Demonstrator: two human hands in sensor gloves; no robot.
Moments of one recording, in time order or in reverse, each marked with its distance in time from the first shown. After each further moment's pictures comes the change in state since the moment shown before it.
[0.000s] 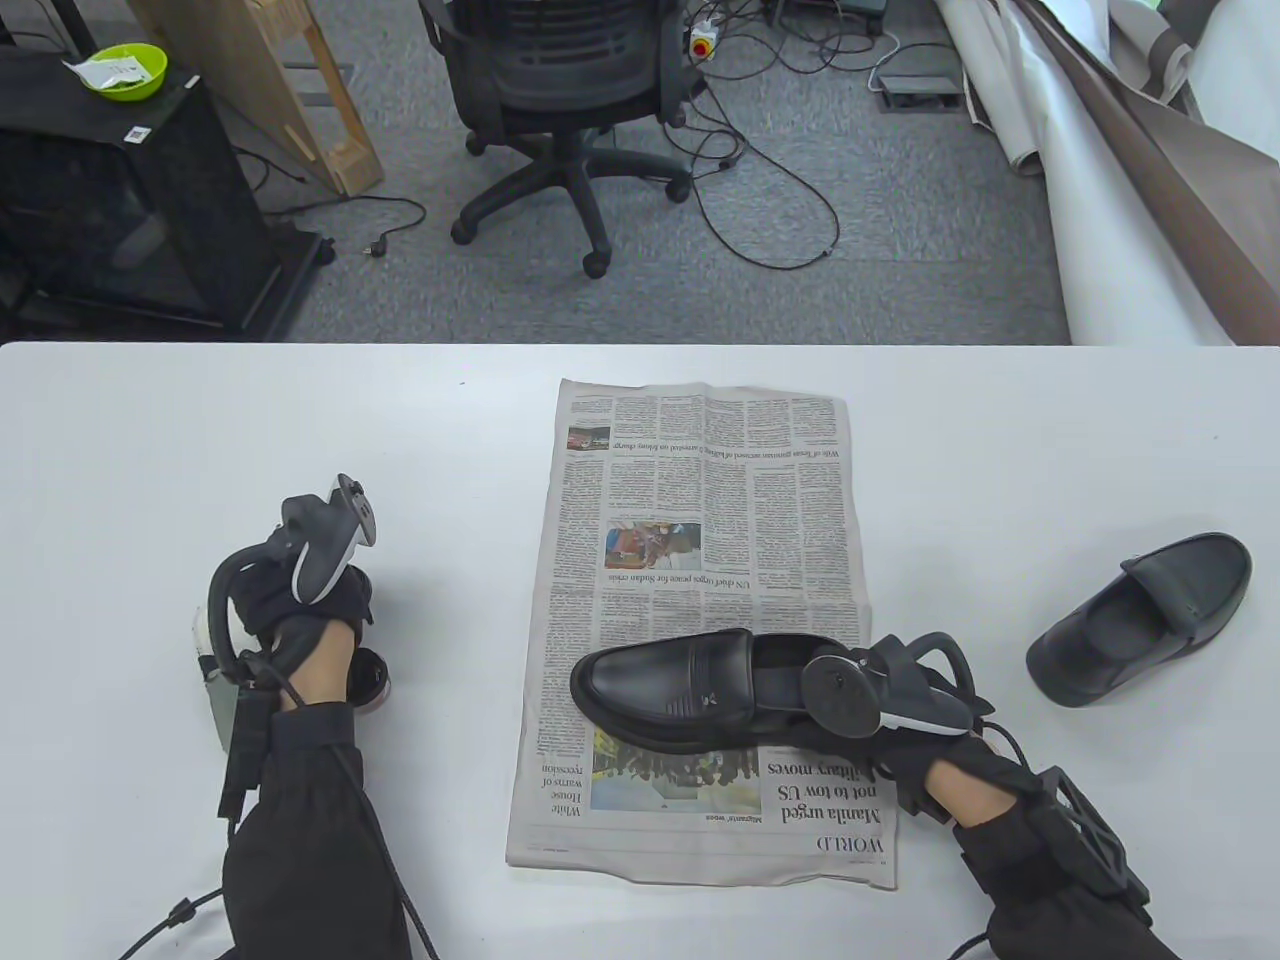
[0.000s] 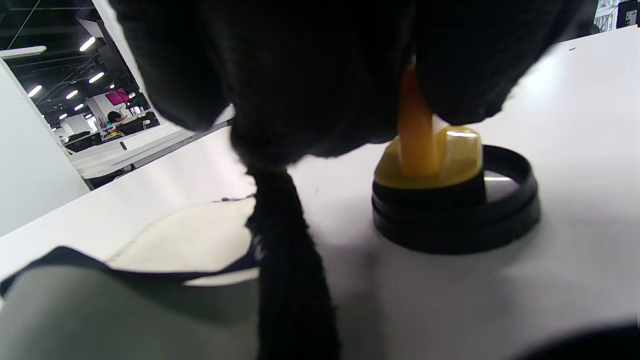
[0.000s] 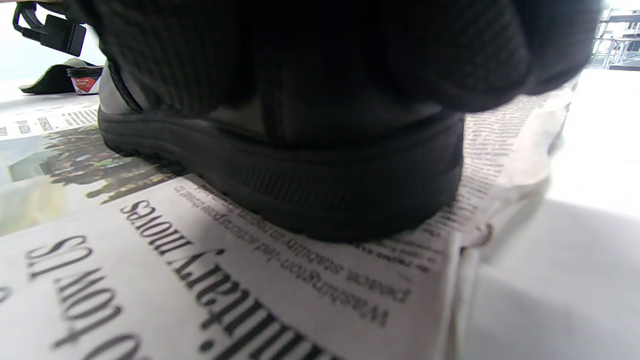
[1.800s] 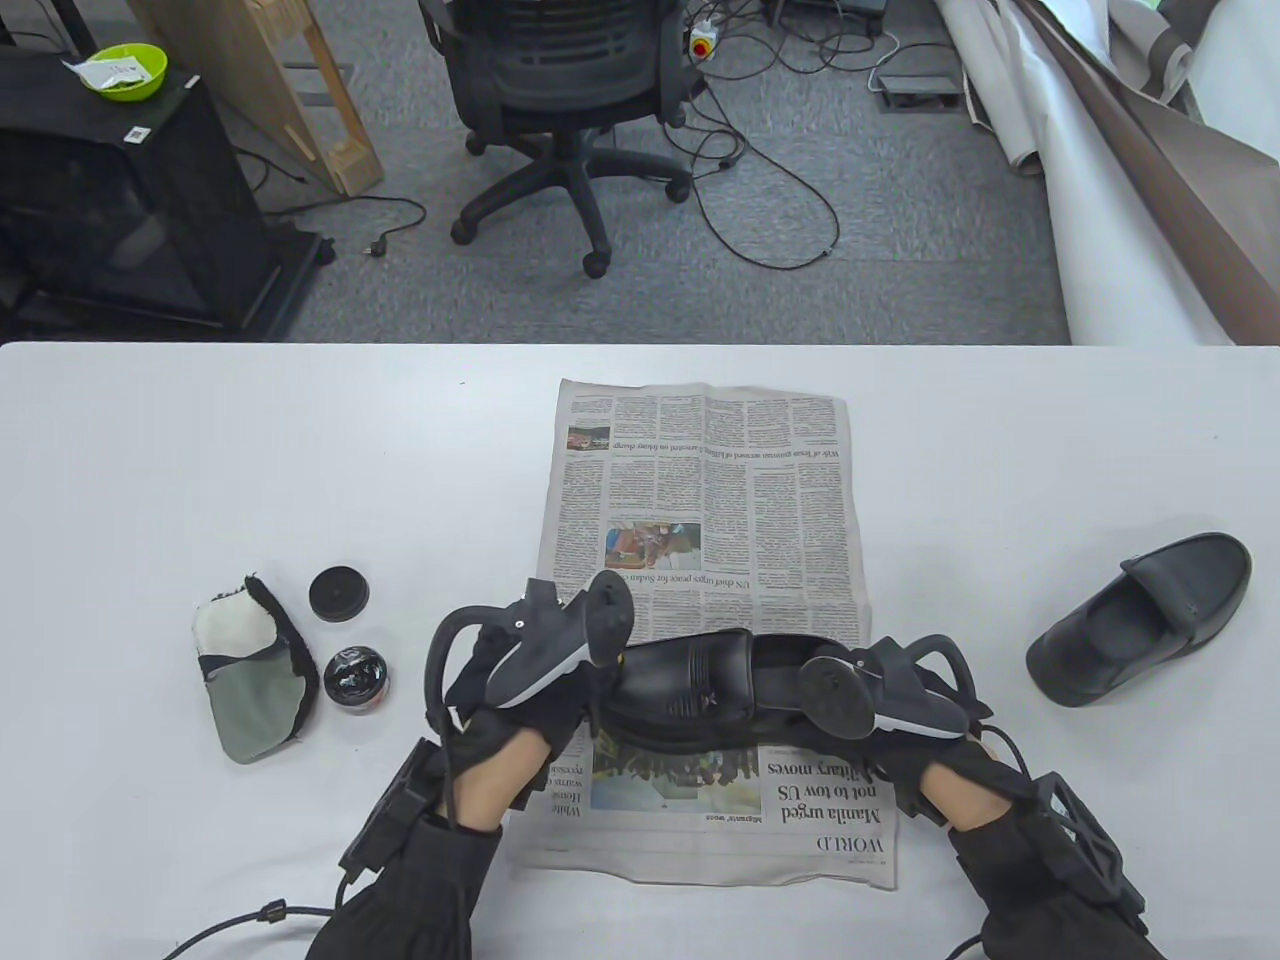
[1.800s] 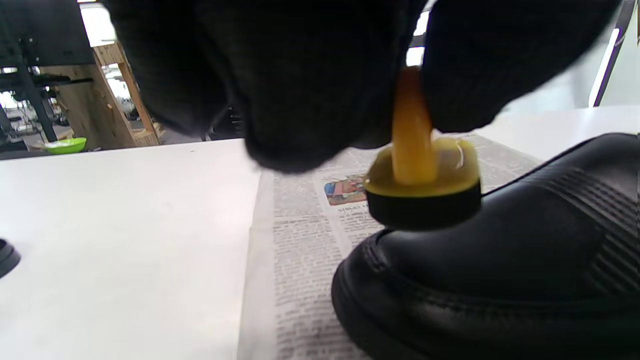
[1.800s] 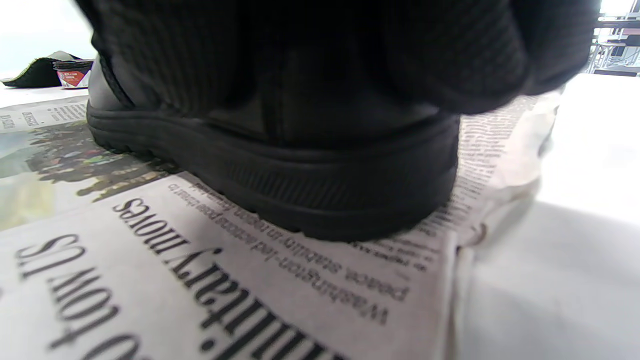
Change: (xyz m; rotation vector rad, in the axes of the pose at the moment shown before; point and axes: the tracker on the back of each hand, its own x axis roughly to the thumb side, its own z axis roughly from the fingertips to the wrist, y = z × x) left_hand 0.115 0.074 0.204 0.084 -0.694 0.133; right_hand 0.003 0.000 0.000 0.001 0.027 0.020
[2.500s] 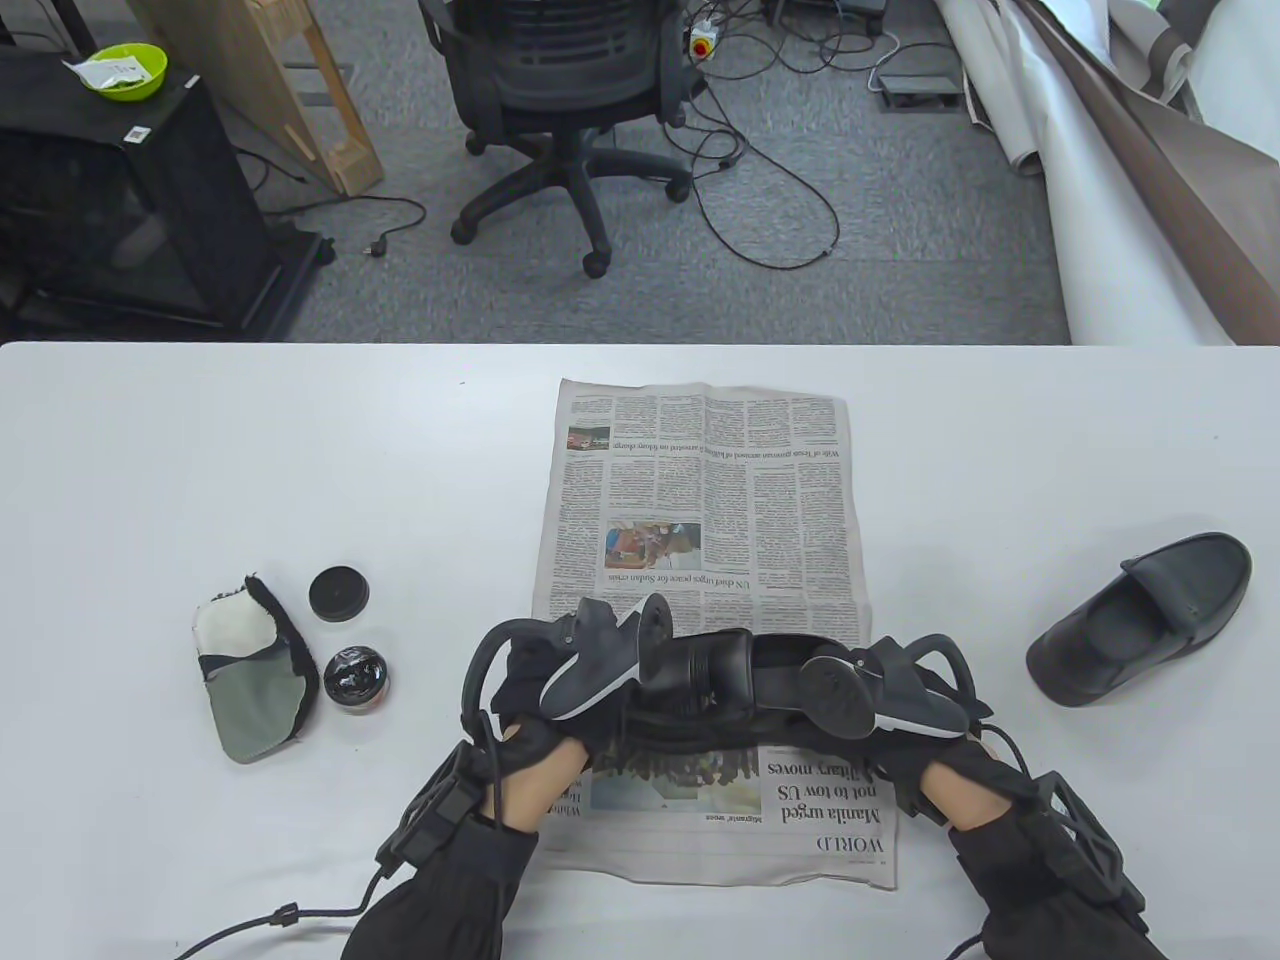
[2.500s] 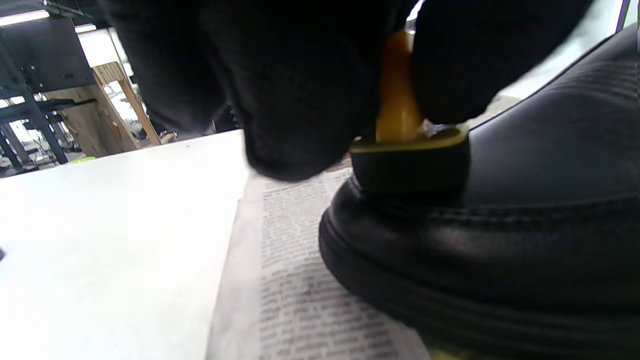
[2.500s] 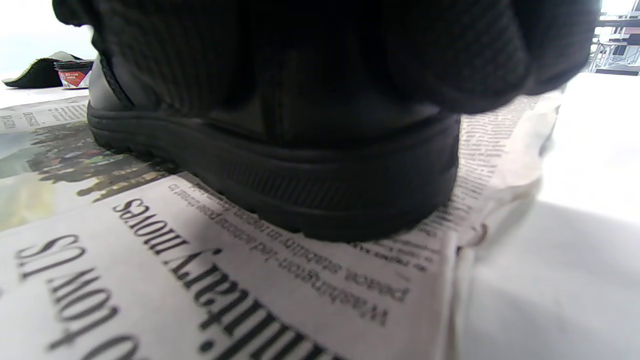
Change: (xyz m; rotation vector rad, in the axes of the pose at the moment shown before) left_hand 0.017 -0.034 -0.006 0.015 0.023 -0.078; right_hand 0.000 0.000 -0.001 0.003 -0.002 -0.002
